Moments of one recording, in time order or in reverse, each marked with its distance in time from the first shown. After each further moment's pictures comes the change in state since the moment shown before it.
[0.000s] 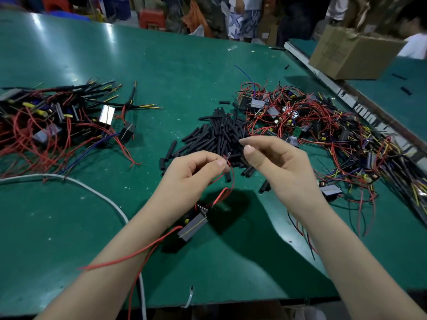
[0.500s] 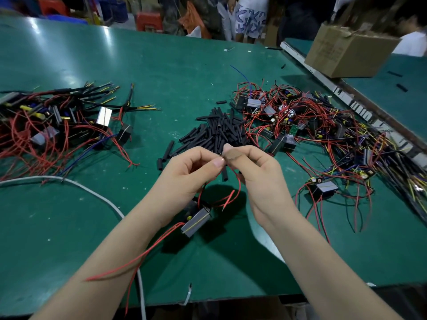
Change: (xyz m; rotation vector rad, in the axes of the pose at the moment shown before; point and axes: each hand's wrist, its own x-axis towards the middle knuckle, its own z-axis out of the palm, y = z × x) left_hand -0.001 0.006 -0.001 -0.158 -0.071 -0.059; right_hand -0.006 -0.004 0.037 0.436 0.138 0.301
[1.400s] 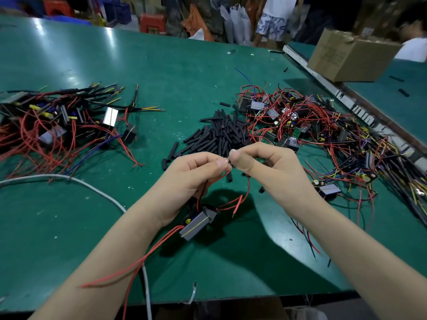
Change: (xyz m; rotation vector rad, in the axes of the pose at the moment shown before) left_hand -0.001 0.006 -0.005 -0.128 -0.096 -0.131; right_hand 0.001 -0.025 -0.021 -0.460 -0.254 -0.227
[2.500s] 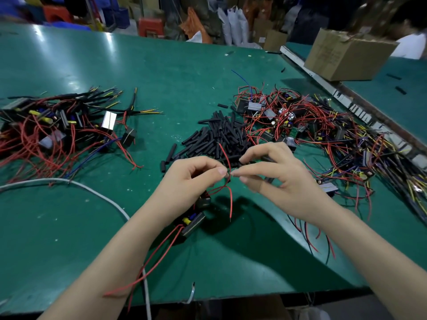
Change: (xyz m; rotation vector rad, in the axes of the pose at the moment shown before) left_hand 0.003 -0.010 -0.001 0.316 0.080 0.149; right_hand -0.009 0.025 -0.030 -0.590 -0.109 -0.449
